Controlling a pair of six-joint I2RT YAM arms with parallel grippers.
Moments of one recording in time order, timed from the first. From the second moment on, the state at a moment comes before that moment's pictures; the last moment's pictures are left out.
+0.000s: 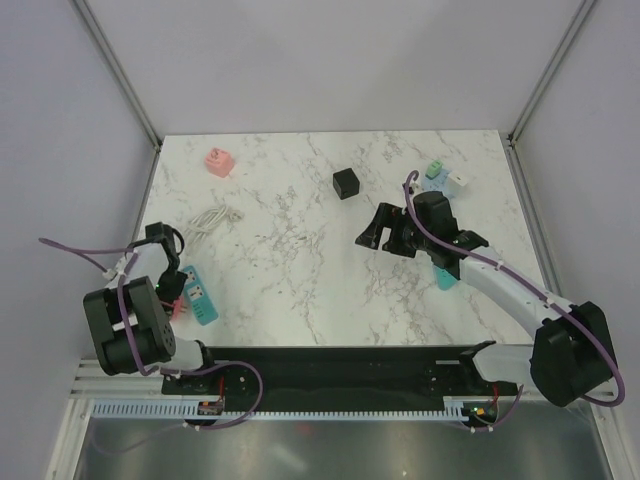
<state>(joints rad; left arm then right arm) 0.34 1.41 0.75 -0.84 -0.49 -1.07 0.44 1.27 0.84 -0.22 -0.29 0.67</state>
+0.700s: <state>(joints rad) -0.38 1.26 0.92 -0.89 -0.59 -1.03 0.44 1.33 0.95 -0.24 -0.34 0.61</state>
